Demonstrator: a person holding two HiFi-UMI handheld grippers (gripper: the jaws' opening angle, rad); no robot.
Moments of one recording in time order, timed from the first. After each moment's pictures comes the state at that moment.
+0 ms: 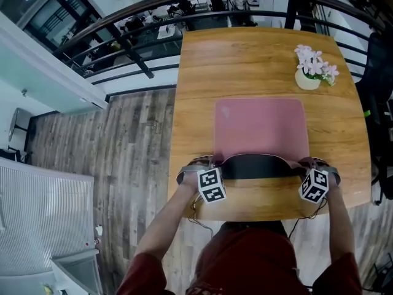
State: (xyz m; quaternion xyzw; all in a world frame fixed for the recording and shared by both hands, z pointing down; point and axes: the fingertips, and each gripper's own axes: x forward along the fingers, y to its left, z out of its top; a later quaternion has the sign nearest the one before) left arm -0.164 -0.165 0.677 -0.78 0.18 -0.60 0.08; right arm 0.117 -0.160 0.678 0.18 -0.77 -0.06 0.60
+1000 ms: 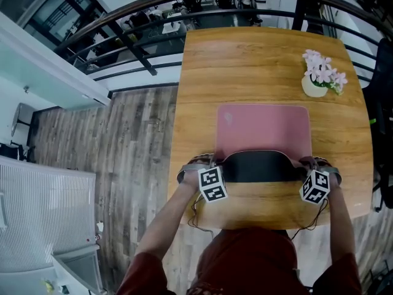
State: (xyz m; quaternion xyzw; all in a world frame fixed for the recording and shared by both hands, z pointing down) left arm -0.169 -0.214 0.677 -0.77 0.19 -0.61 0.07; right arm 0.109 -0.213 0.678 0.16 -0.78 -0.08 0.60
